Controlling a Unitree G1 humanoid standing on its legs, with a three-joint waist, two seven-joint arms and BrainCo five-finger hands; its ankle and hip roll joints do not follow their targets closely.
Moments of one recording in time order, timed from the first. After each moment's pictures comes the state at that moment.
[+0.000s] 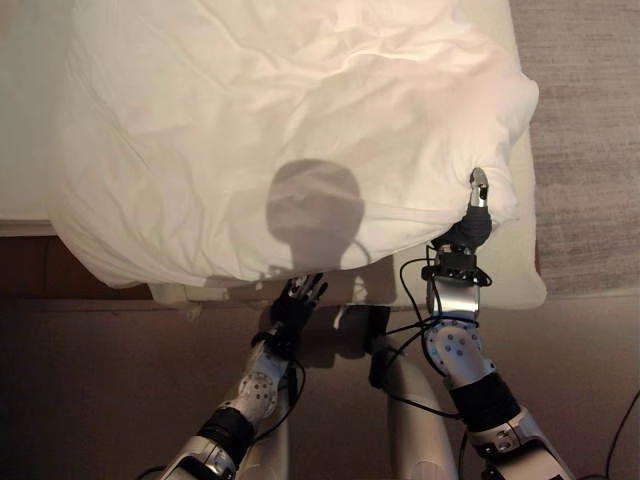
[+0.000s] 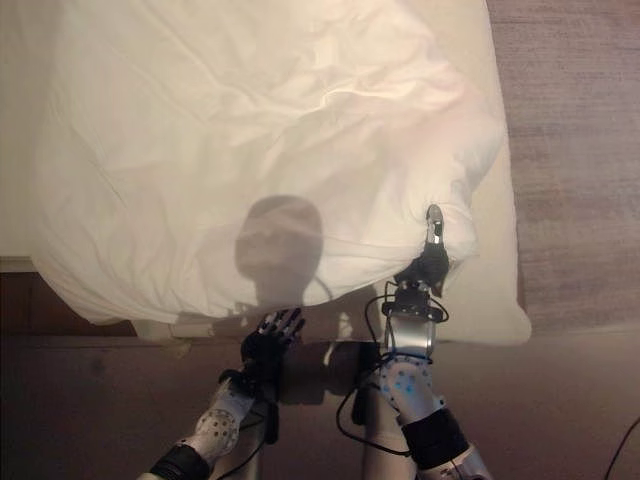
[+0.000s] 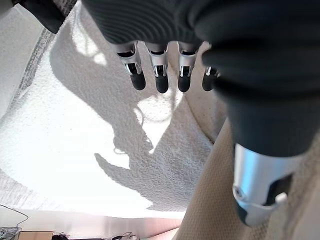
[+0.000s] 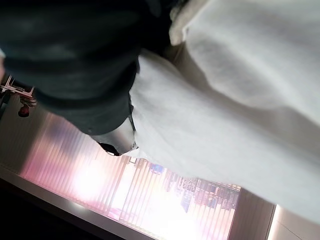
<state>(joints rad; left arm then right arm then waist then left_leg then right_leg) -0.28 0.17 -0.38 0.55 -1.27 -0.18 -0.20 -0.39 -0.13 0.27 -0.06 1.39 -0.60 -0.02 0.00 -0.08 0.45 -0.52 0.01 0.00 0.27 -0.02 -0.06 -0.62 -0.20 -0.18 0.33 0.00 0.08</state>
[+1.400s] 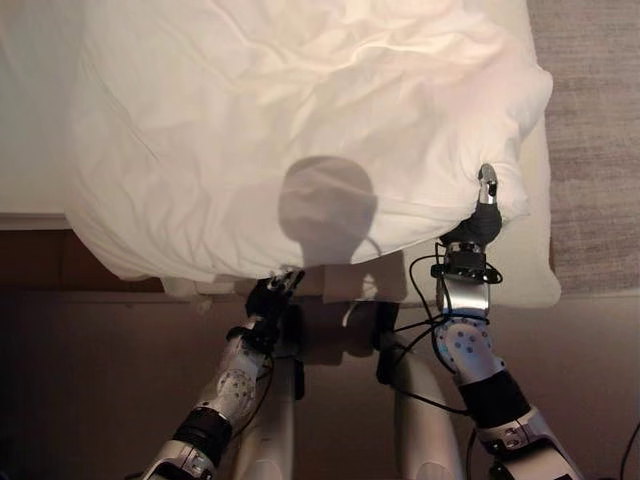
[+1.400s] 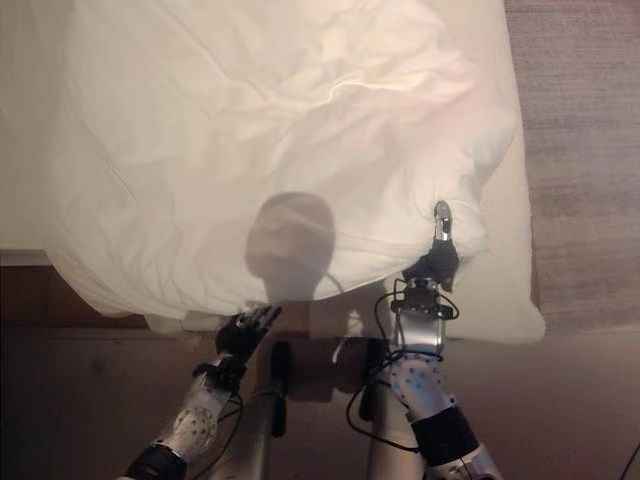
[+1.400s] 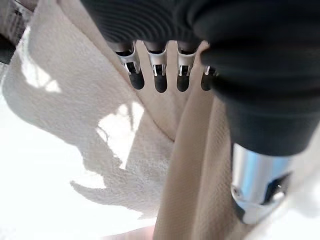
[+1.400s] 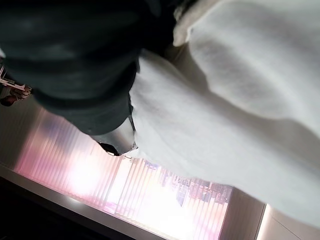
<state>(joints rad) -0.24 0.29 -0.31 0.45 -1.12 -0.19 -0.22 -0.39 -0.17 0.23 -0.06 1.39 -0.56 0.02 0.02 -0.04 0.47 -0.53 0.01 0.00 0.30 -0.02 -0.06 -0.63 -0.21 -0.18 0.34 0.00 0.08</state>
